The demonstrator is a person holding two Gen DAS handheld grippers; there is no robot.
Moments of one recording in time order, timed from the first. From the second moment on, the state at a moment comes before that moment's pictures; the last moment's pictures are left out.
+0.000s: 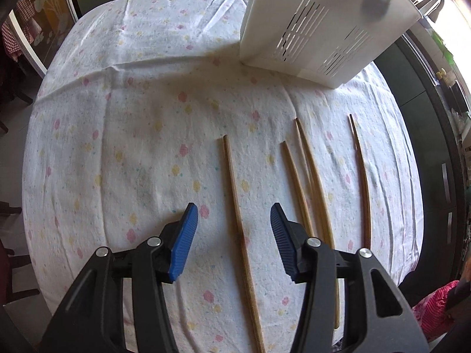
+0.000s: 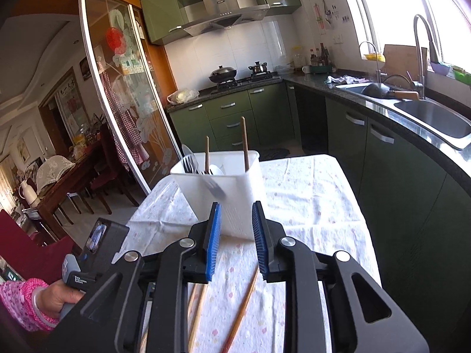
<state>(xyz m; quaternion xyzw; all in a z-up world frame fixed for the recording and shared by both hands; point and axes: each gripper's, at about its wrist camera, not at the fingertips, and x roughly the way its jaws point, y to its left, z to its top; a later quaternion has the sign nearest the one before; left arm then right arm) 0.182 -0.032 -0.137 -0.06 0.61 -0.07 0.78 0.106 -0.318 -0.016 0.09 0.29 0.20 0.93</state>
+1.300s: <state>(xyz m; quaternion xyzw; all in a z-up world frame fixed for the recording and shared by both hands) 0.153 -0.013 -0.081 -0.04 0.54 -0.09 0.83 0.167 -0.252 -0.147 0.02 0.49 0.17 0.86</state>
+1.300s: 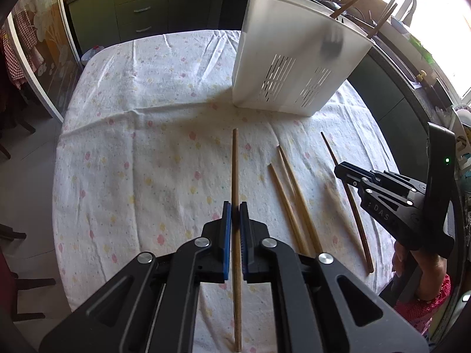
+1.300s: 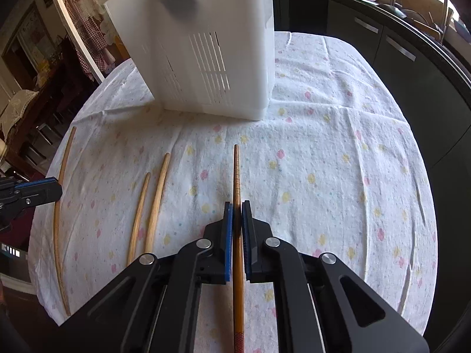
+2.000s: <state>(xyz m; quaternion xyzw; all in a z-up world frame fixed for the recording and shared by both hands) 0.124 -0.019 -0.007 -0.04 0.47 -0.12 0.87 0.078 -0.294 -0.023 0.07 0.34 0.22 0.91</state>
